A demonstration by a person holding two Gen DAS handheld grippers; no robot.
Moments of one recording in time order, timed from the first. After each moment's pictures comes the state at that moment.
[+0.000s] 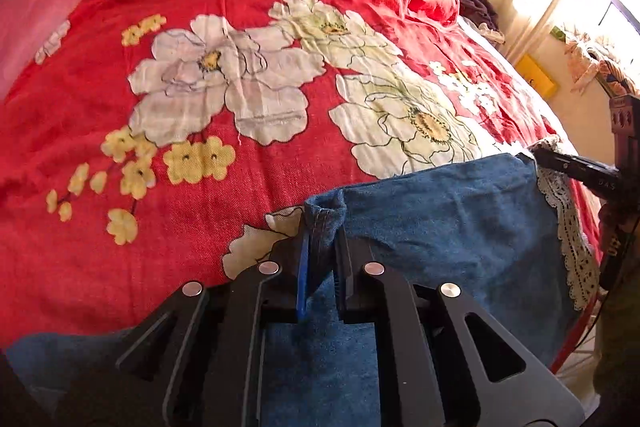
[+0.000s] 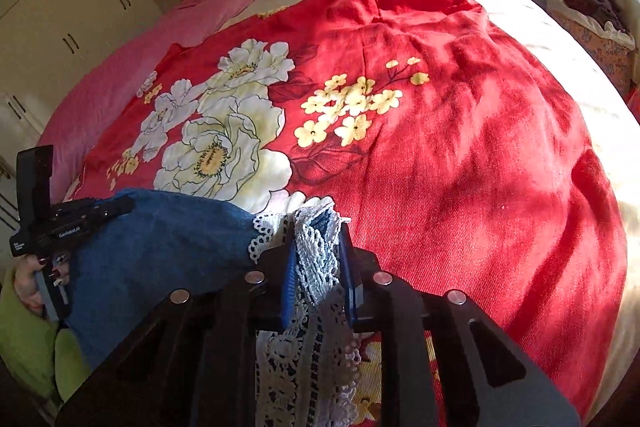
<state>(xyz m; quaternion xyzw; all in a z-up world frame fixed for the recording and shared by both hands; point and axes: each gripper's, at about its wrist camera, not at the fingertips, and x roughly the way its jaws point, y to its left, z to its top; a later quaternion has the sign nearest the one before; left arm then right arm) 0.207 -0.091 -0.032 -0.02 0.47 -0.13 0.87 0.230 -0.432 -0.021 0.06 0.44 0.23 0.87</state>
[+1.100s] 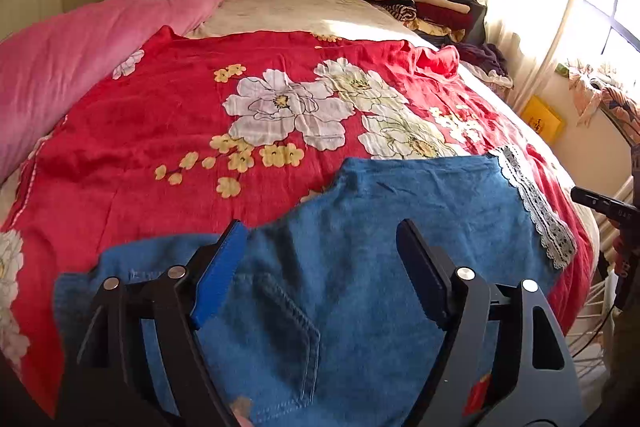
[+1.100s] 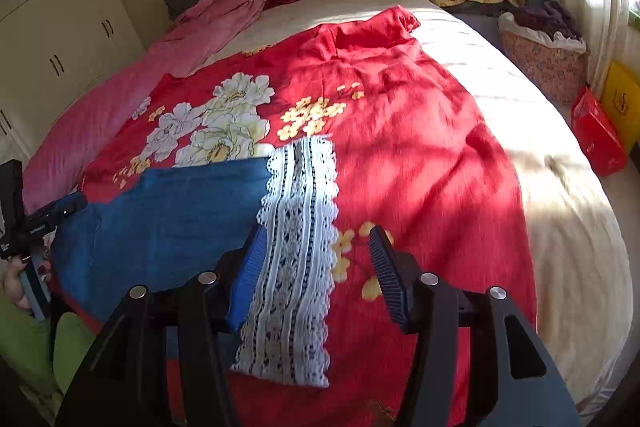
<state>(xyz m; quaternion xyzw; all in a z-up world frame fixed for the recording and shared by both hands) 0.110 -0.044 0.017 -0.04 0.39 -0.09 0.92 0.120 -0.479 0.004 0.07 0.41 0.16 0.89</state>
